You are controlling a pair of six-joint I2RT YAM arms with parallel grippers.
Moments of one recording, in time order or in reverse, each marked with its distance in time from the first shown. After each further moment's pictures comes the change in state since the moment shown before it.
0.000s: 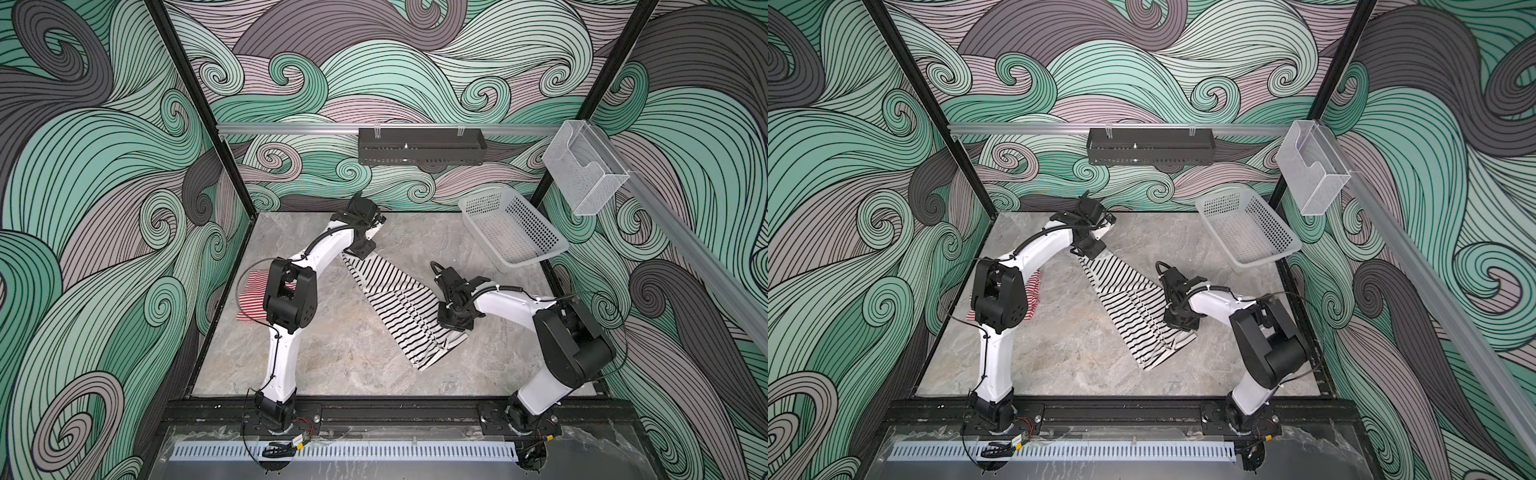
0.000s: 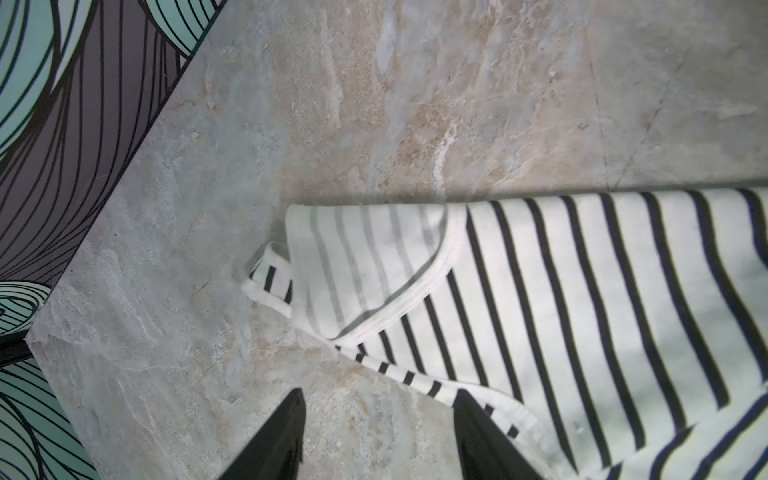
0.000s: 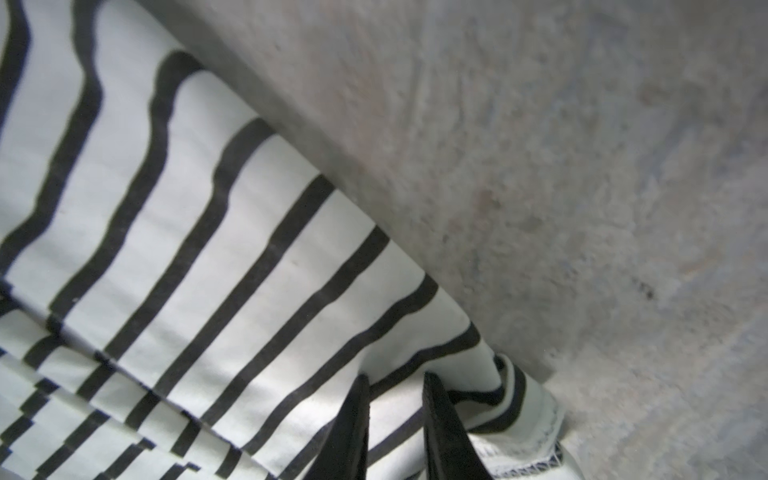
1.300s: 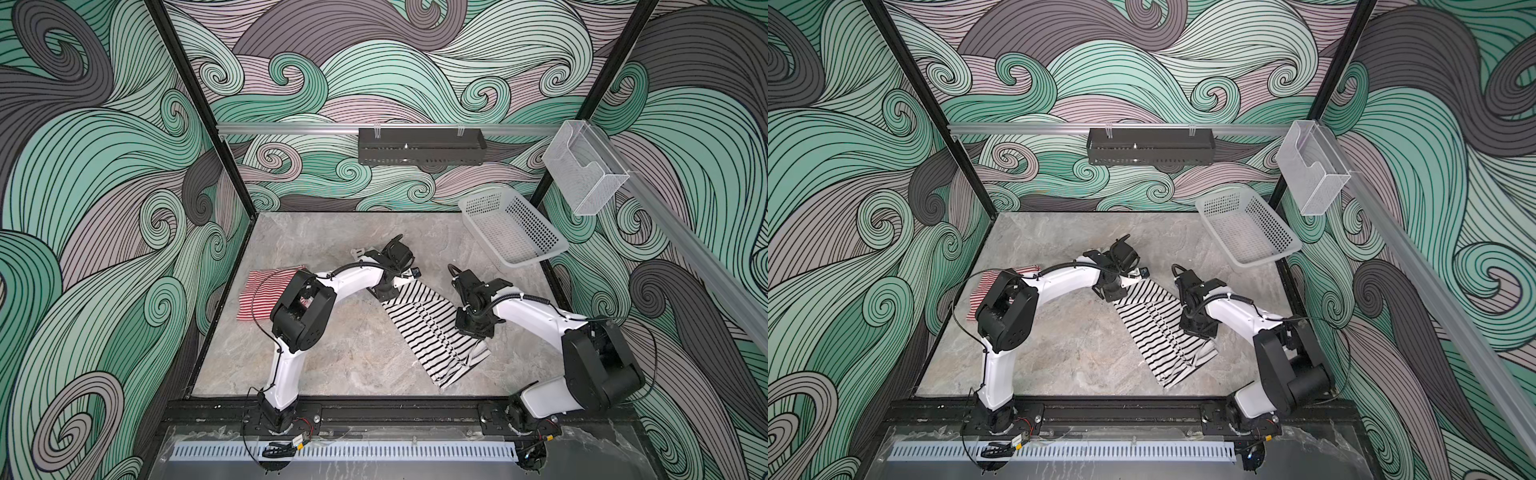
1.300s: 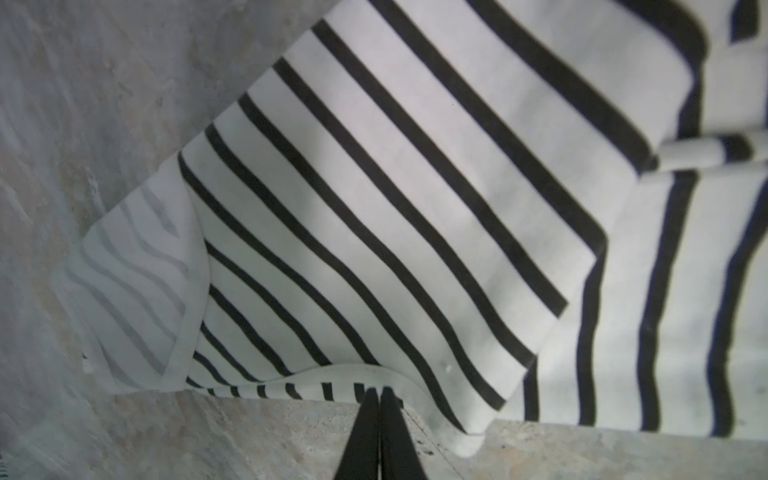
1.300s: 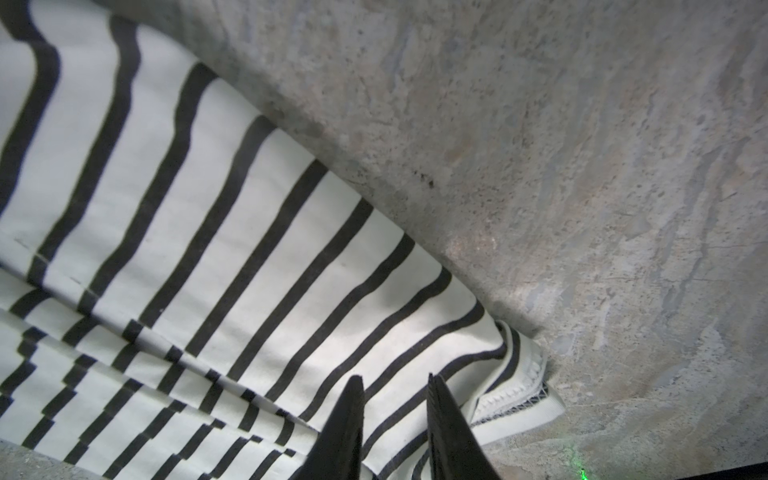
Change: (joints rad) left arm -0.285 -0.084 -0.368 0.139 -0.035 0.194; right arm -0.082 -0.148 -0.035 -0.172 0.045 -0.019
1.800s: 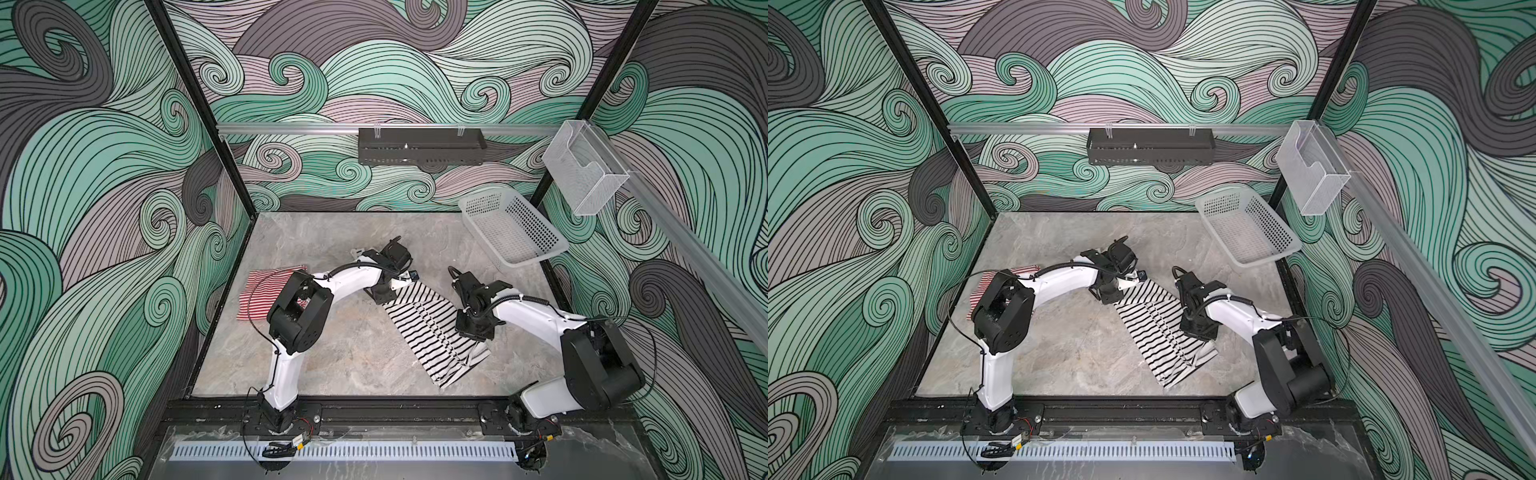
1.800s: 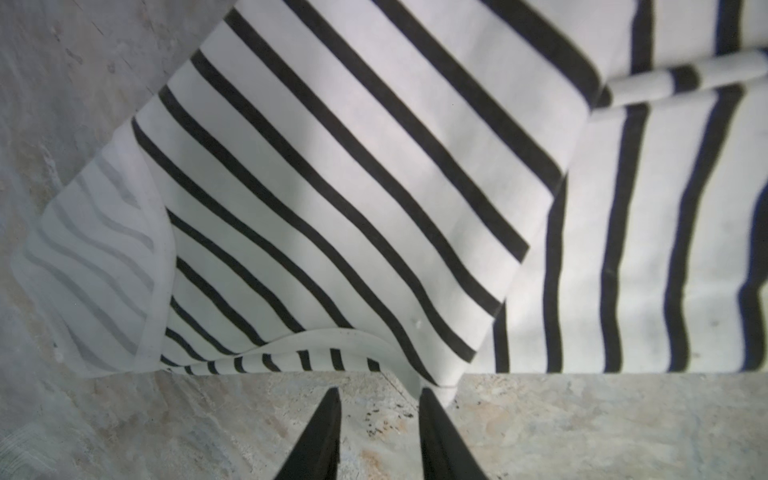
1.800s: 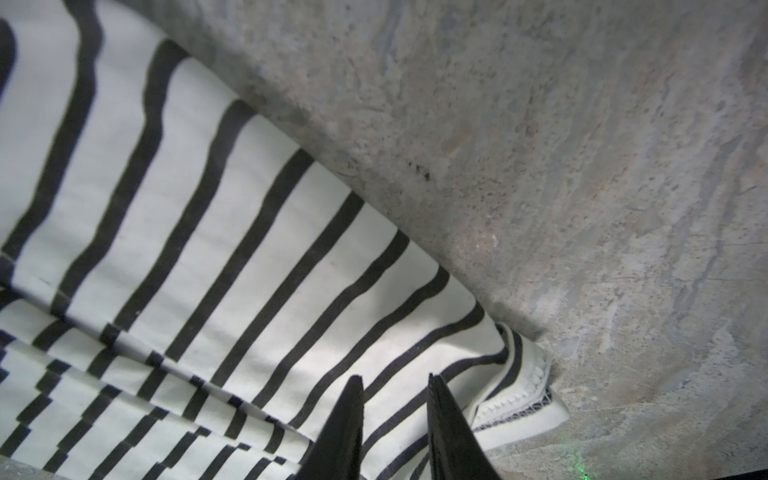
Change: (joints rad) left arm 0.001 -0.024 -0.026 -0.057 0.027 0.005; right arm 0.000 0.000 -0.026 0.023 -0.008 0.000
